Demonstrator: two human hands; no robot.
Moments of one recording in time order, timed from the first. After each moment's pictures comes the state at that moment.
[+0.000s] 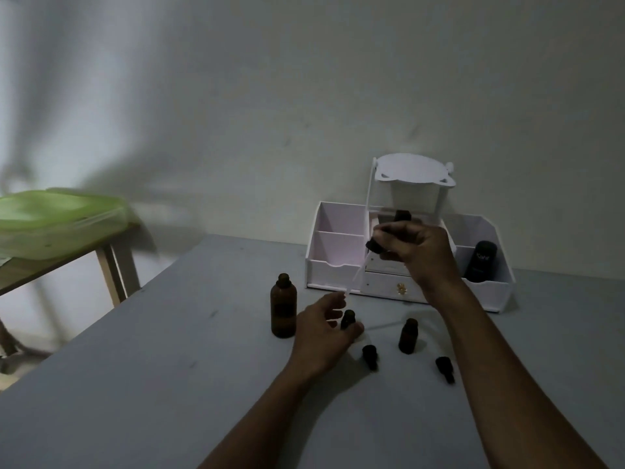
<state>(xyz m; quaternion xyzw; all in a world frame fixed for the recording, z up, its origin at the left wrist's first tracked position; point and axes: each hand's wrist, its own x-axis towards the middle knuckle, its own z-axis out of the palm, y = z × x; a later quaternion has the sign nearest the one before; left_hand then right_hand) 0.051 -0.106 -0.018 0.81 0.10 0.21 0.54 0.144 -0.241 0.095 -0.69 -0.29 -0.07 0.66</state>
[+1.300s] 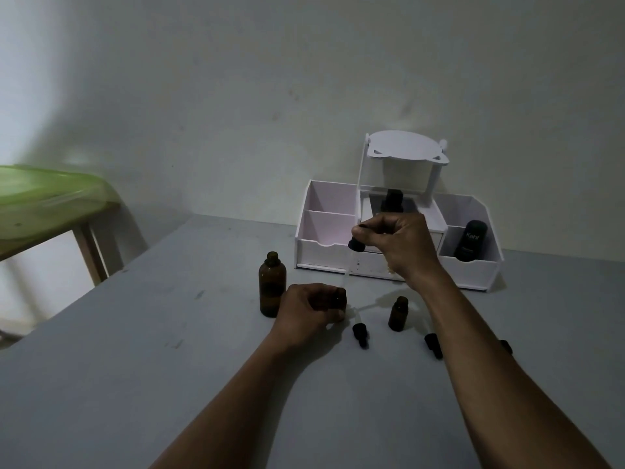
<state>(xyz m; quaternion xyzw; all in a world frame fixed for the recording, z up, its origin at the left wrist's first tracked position) 0.045 -0.096 -0.019 0.80 0.09 0.14 0.58 0.144 -0.234 0.076 -0.74 -0.34 -0.10 0.58</state>
